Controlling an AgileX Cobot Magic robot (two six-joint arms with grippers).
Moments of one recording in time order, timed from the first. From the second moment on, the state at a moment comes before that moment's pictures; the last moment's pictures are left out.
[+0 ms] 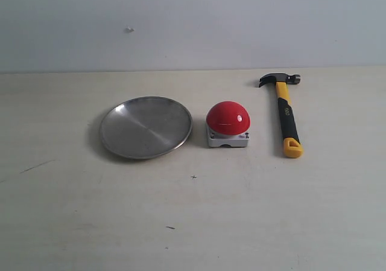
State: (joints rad) left arm -0.14 0.01 0.00 -0.11 0.36 0.07; right arm -0.10 2.28 -2.51 0.05 1.18 -0.01
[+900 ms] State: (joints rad) left arm -0.14 0.01 0.00 -0.11 0.36 0.07; right arm -0.10 2.64 -2.56 0.12 1.23 -0.02
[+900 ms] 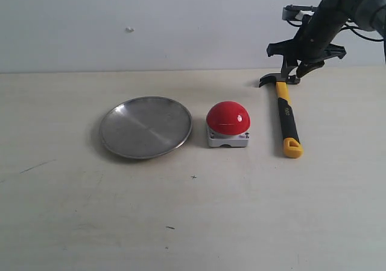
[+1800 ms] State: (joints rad) left arm -0.14 0.01 0.00 -0.11 0.36 0.07; right arm -0.09 2.71 -2.56 0.18 1.23 0.06
